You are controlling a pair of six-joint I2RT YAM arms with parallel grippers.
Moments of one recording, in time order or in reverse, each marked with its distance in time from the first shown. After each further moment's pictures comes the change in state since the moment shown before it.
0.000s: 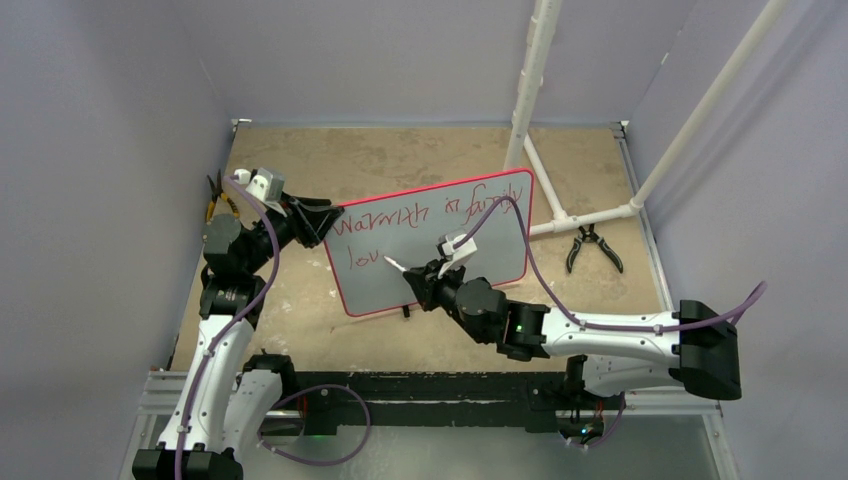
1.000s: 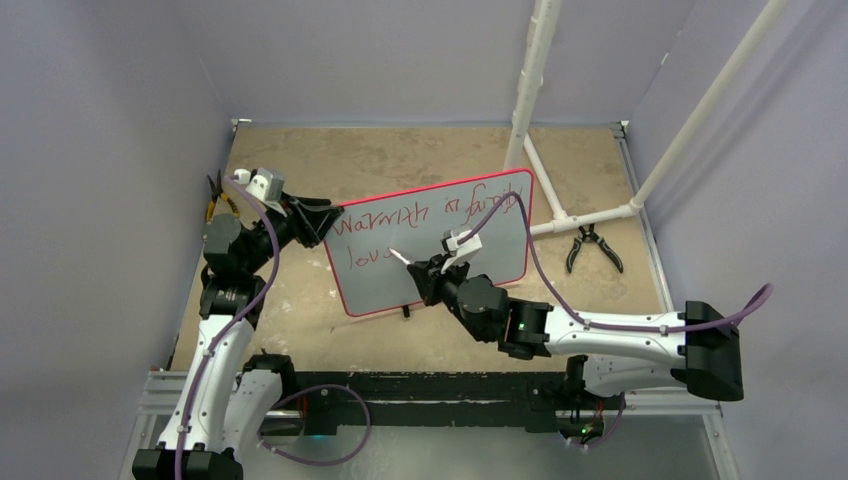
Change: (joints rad) left arm 0.000 0.000 0.000 0.000 -0.004 0.000; right arm 0.000 -0.016 0.031 -0.036 0.060 -0.009
